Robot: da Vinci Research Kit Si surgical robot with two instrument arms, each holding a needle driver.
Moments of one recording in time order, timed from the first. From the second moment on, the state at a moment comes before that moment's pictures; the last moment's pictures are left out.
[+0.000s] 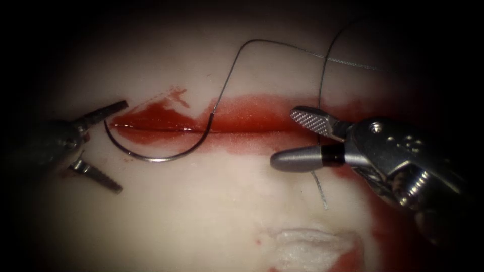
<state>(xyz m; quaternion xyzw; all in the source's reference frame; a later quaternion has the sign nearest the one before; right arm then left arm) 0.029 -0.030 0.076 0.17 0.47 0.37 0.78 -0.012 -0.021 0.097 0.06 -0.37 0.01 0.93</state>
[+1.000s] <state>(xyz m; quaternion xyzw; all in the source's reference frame) 0.029 -0.031 0.076 0.17 0.47 0.37 0.78 -0.013 -0.022 0.099 0.00 -0.32 0.04 0.95</state>
